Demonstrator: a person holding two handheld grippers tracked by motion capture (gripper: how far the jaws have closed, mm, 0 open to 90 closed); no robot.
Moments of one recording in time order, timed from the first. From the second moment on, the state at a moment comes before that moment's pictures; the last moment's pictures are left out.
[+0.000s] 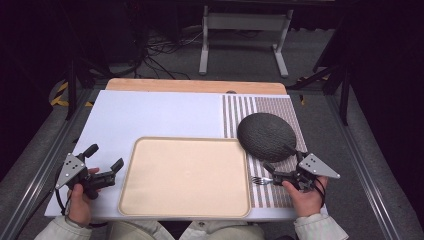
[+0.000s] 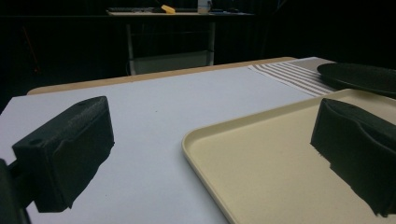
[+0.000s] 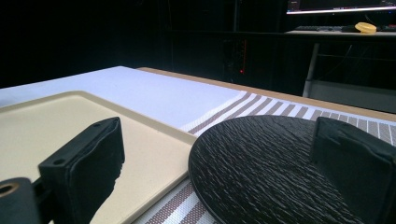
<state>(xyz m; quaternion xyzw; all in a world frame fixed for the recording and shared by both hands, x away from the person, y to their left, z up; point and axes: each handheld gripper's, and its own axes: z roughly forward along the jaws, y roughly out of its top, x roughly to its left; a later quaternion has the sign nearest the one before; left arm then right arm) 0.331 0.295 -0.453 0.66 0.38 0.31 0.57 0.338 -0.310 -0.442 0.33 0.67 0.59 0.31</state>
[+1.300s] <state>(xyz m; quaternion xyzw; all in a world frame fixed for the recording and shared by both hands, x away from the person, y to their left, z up) 0.331 0.293 -0.453 0.66 0.38 0.32 0.56 0.343 -0.316 -0.416 0.32 0.68 0.59 0.28</state>
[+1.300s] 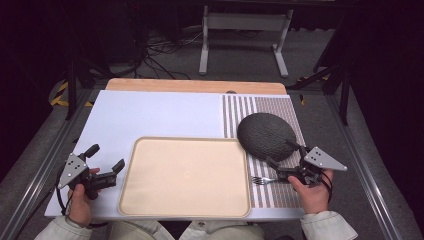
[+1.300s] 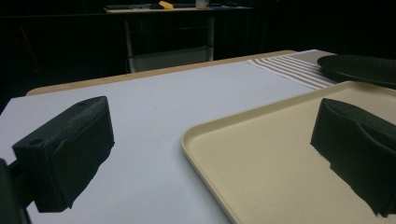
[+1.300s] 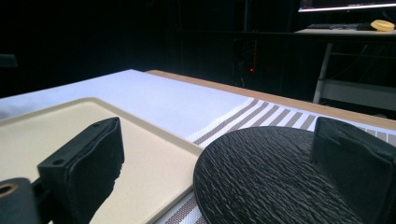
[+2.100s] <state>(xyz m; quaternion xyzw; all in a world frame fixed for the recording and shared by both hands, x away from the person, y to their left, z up) 0.331 0.293 -0.453 0.67 0.38 0.31 0.56 0.363 -0.313 -0.358 0.29 0.82 0.44 0.24</state>
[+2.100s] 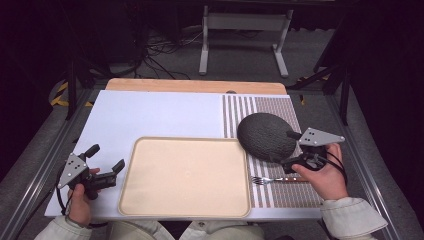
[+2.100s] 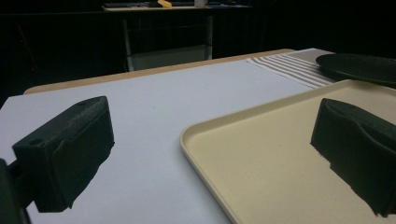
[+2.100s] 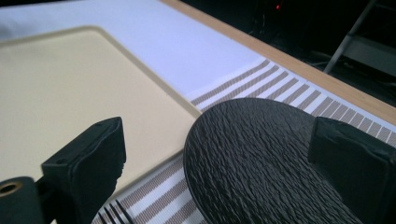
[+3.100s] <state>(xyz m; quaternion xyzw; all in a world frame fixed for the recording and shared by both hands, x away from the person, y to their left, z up) 0.331 0.293 -0.454 0.67 0.38 0.31 0.56 0.392 -0.289 -0.348 0.20 0.94 0.23 0.16</state>
